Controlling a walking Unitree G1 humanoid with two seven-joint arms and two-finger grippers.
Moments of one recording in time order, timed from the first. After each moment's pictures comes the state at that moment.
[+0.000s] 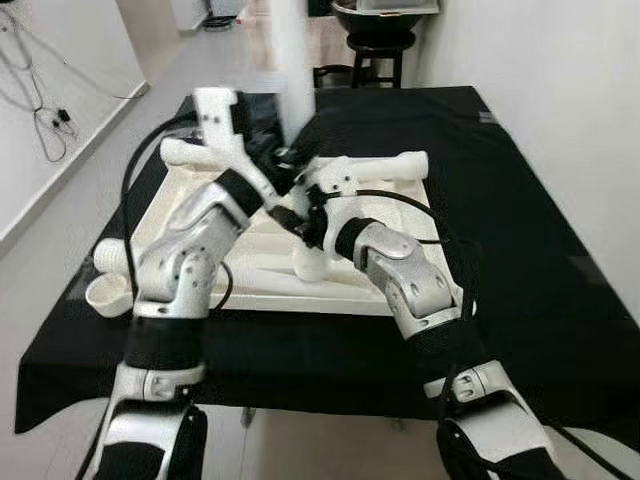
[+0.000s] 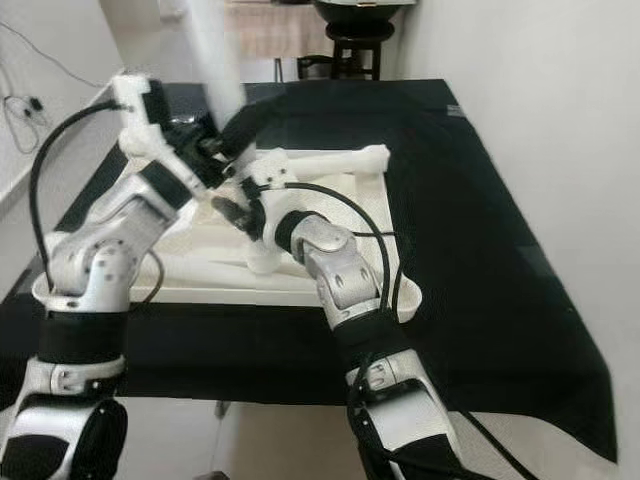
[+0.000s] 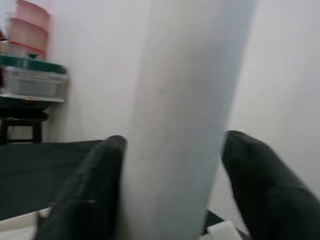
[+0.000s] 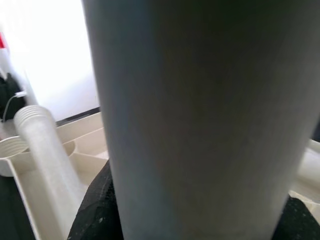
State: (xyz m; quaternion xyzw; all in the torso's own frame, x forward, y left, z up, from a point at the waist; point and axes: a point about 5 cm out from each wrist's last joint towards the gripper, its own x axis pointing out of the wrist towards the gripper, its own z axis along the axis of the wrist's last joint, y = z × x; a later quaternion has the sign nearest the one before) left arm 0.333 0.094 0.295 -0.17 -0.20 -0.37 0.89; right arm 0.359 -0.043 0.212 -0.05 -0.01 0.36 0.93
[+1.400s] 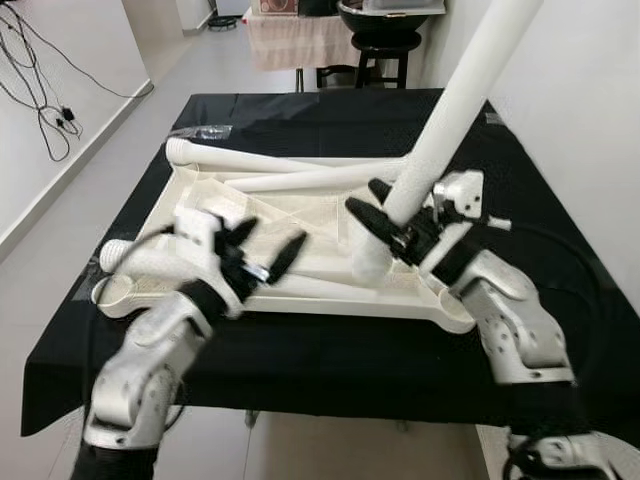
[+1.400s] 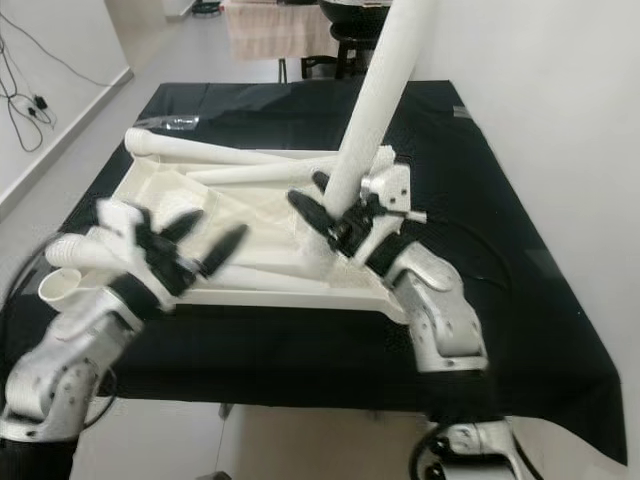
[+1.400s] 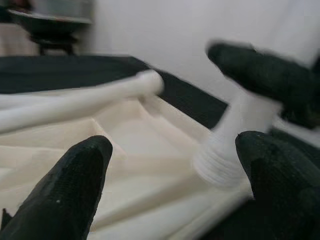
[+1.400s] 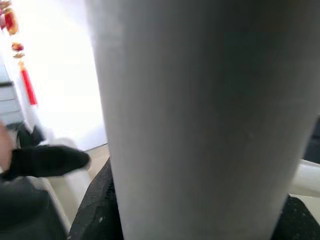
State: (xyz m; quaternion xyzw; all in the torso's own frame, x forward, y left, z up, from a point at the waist) left arm 0.271 0.121 0.189 -0.08 -0.06 -0.32 0.94; right arm 0.312 -0.152 0.214 0.02 -0.11 0.39 0.91
